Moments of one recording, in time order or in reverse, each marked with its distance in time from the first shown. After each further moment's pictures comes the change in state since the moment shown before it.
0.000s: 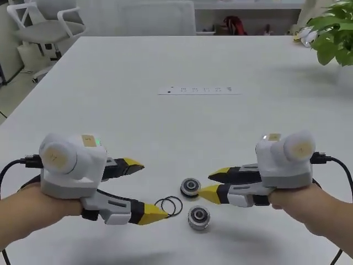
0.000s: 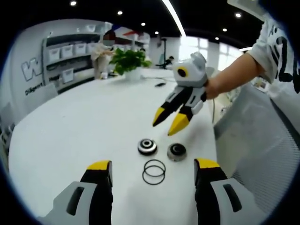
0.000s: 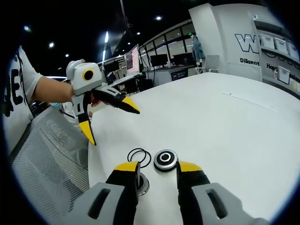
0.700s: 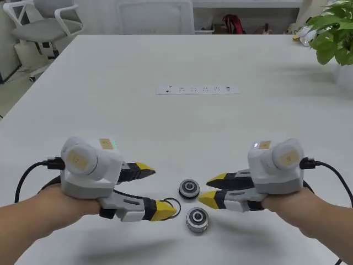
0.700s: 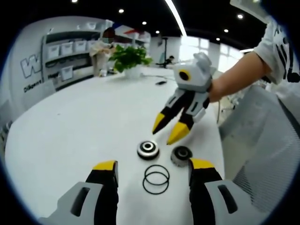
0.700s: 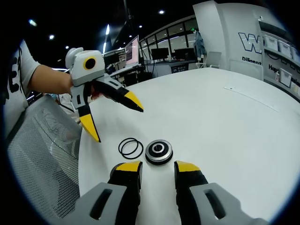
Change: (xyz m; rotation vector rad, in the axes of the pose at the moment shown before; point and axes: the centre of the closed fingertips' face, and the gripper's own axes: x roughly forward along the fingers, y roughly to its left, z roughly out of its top) left arm 0.030 0.004 -0.005 -0.013 0.006 -0.010; right arm 0.014 -0.012 -0.020 -0.037 0.059 -0.014
